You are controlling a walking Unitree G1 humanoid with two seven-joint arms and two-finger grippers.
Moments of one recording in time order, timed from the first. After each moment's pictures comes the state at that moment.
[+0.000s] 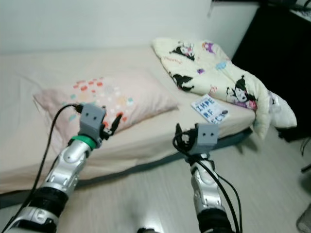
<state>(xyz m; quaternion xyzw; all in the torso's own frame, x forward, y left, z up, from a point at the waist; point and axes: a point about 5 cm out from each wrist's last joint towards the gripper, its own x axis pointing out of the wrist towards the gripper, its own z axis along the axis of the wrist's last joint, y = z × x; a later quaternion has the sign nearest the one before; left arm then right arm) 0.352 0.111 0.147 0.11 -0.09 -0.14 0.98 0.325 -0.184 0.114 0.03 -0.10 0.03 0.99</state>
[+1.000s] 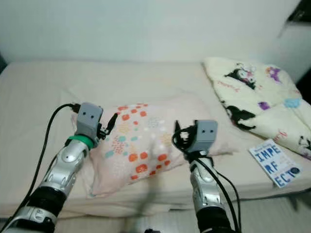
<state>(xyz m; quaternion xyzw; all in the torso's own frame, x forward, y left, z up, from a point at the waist) 0.353 0.121 0.136 0.11 -0.06 -0.12 0.99 0.326 -0.171 0.116 0.05 -0.10 0.06 0.99</state>
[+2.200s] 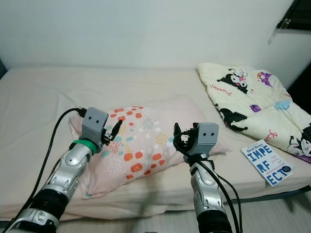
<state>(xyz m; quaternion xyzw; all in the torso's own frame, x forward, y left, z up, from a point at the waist) 0.350 0.120 0.119 0.11 -0.01 -0.12 0.99 0.321 -0.179 0.112 0.04 -0.09 0.04 0.99</state>
